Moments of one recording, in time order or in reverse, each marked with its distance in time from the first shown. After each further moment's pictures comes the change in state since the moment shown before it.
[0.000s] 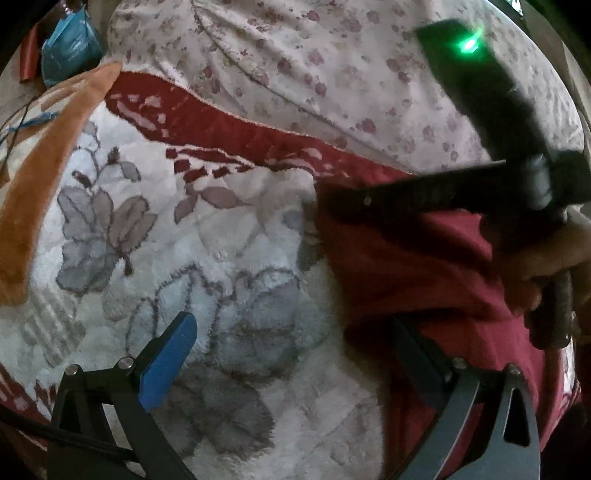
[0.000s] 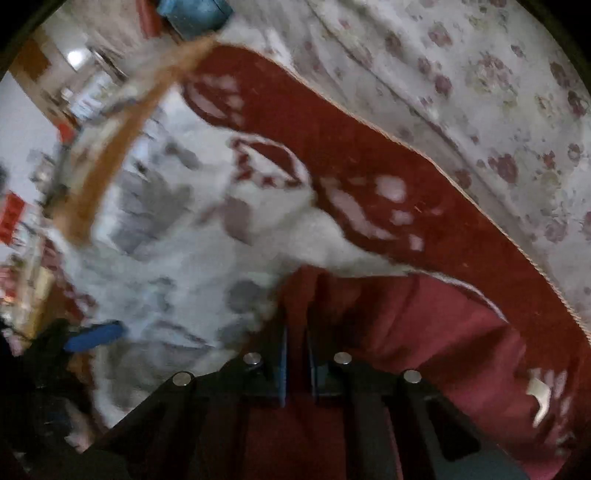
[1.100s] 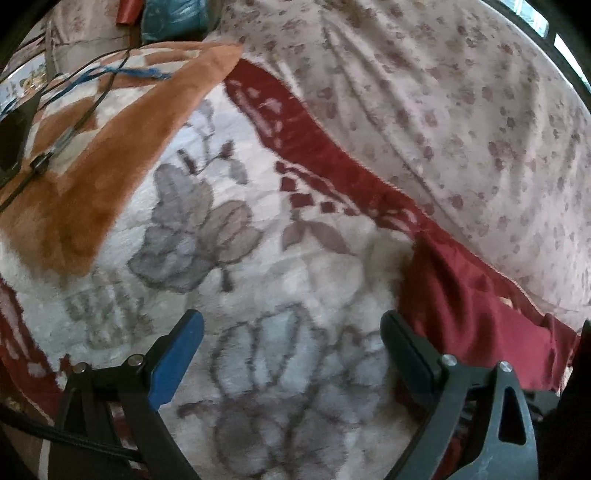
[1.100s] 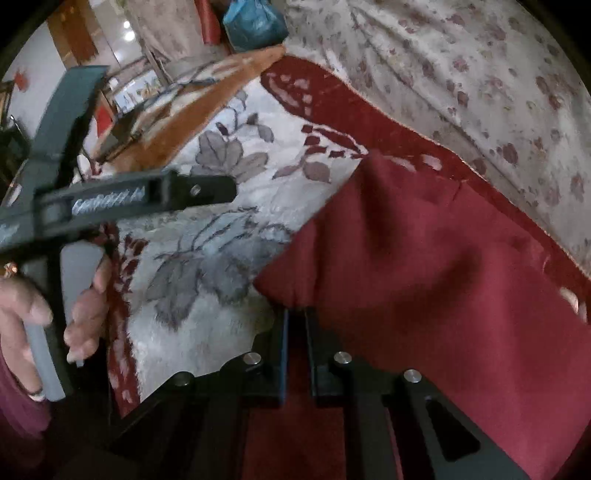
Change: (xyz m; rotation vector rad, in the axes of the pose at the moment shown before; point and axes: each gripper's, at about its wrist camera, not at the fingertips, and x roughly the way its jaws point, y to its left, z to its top) left arm -0.009 0.063 0.017 -0.320 -0.075 0.126; right arm -0.019 0.070 -0.106 -0.103 -0.128 0.000
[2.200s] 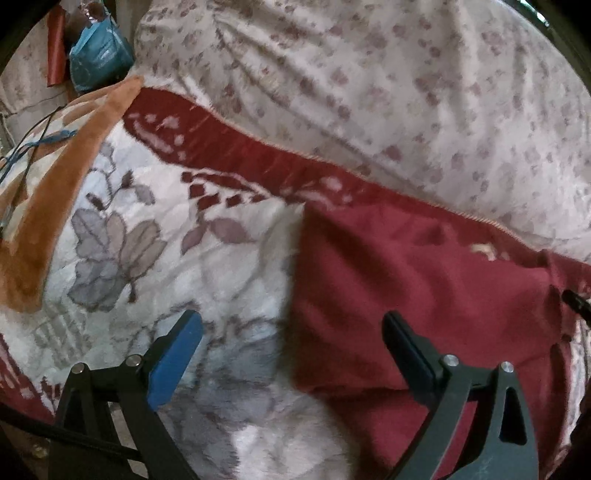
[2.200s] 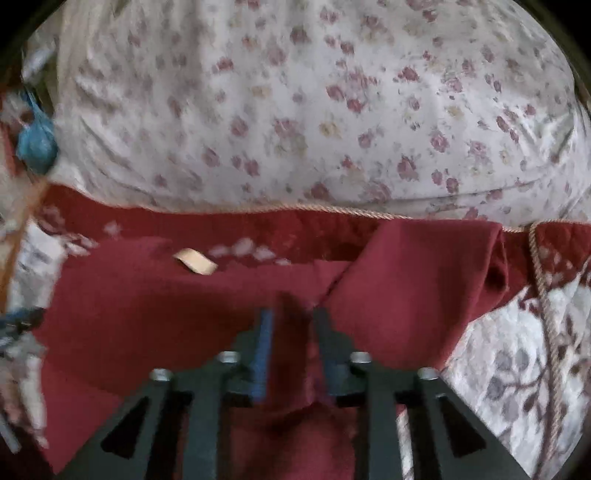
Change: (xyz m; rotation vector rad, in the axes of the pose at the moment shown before) left arm 0.004 -0.091 -0.023 0.241 0.010 -0.009; right arm -0.168 -0.193 -0.093 0.515 -0.205 -0.554
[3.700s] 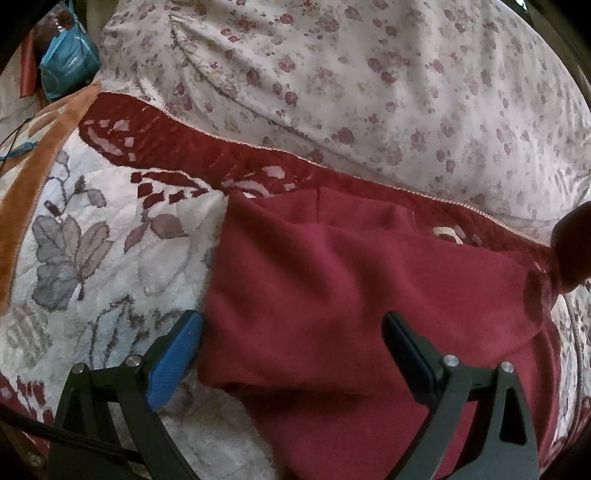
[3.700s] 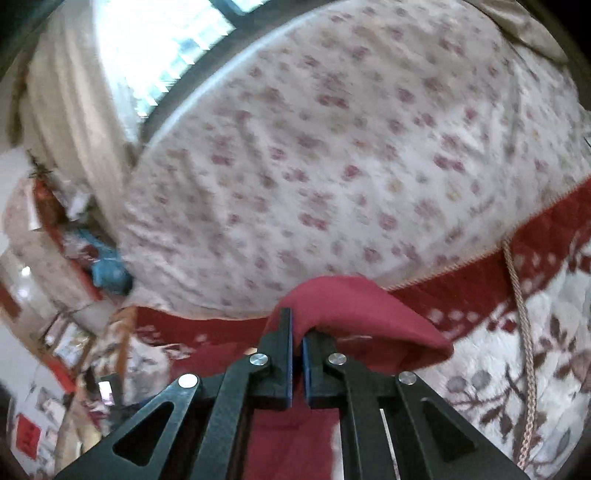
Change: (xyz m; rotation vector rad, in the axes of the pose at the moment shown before) left arm 0.011 -0.042 -0.006 0.047 0.029 -0.061; right arm -0.144 -0.127 0.039 0.267 -0.254 0.340
